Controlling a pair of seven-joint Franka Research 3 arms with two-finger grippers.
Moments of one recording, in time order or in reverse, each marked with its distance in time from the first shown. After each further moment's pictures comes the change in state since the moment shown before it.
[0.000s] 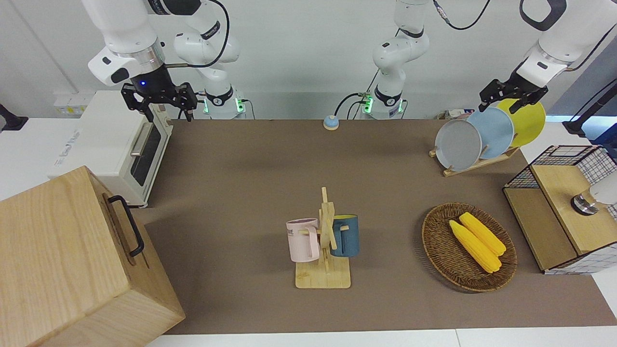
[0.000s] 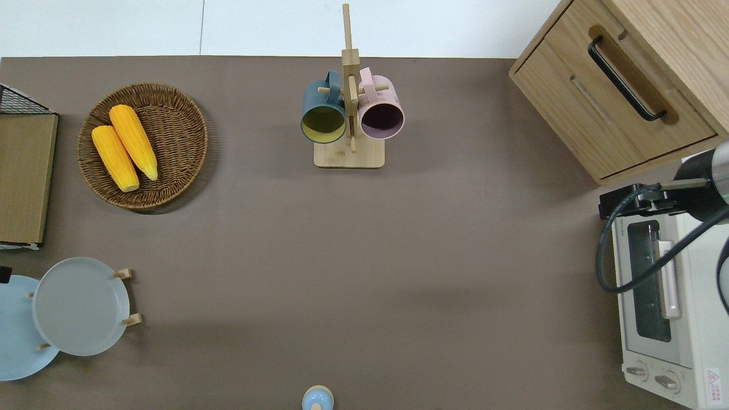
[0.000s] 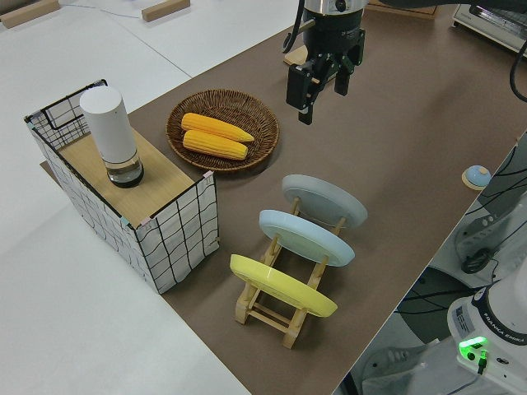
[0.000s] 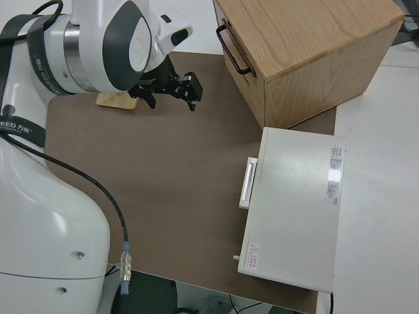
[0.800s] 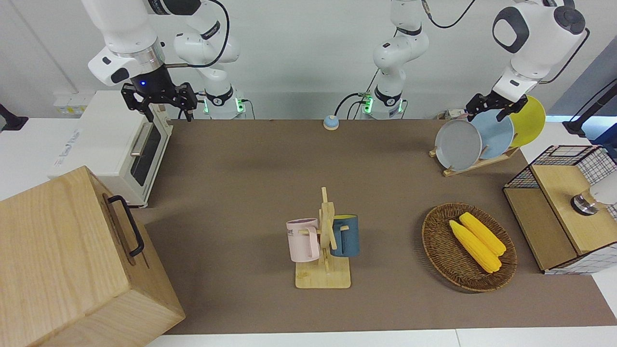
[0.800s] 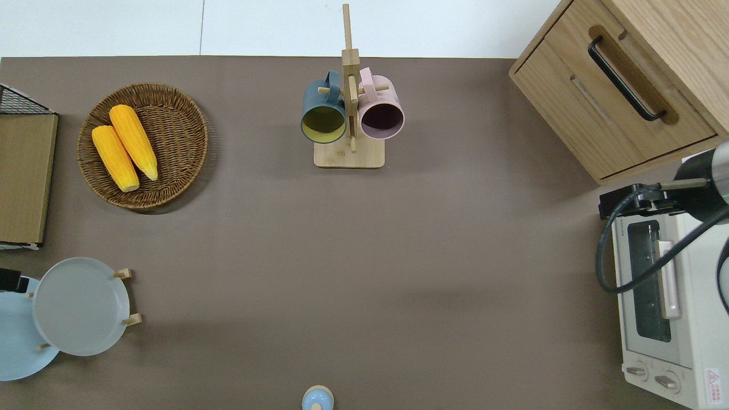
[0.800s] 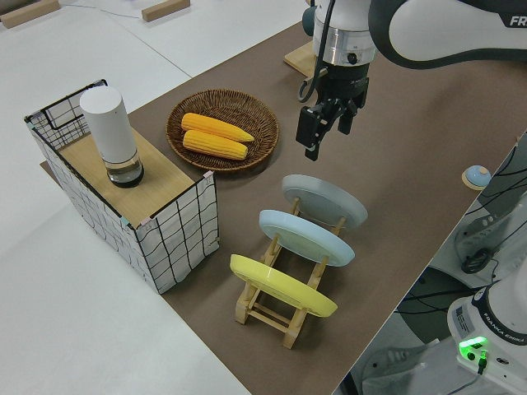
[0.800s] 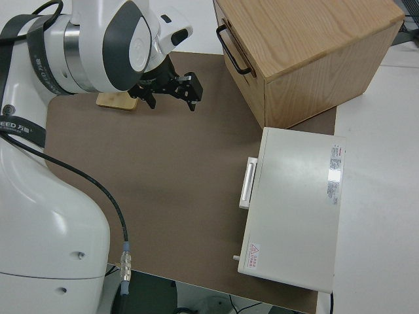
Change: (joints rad) left arm 0.000 -0.153 -0.011 -0.358 0.042 0.245 0.000; right arm 0.000 0.000 0.000 0.000 0.000 0.000 0.000
